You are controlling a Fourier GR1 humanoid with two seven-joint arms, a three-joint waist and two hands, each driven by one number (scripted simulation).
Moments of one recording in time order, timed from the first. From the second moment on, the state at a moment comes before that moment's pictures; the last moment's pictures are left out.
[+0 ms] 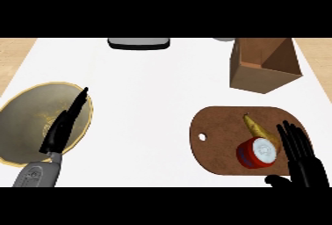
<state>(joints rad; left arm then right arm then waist) -0.14 0.26 -0.02 -1.32 -0.20 -0.01 -0.05 0.21 -0.05 -0.21 -1.54 1.11 -0.38 -0.43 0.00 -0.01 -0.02</state>
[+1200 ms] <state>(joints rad) -0.12 0.24 -0.01 -1.34 -0.23 -0.02 -0.05 0.17 -0.02 -0.23 -1.48 1.15 -0.77 -0.51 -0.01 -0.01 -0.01</state>
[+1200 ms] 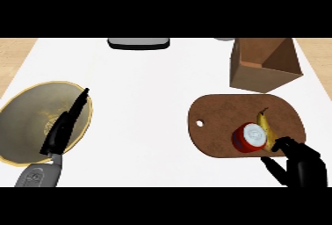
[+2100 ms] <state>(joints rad) -0.17 0.22 -0.03 -1.31 -0.25 -0.04 -0.05 -0.52 0.00 0.11 -1.33 1.52 0.00 0.35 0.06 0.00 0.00</state>
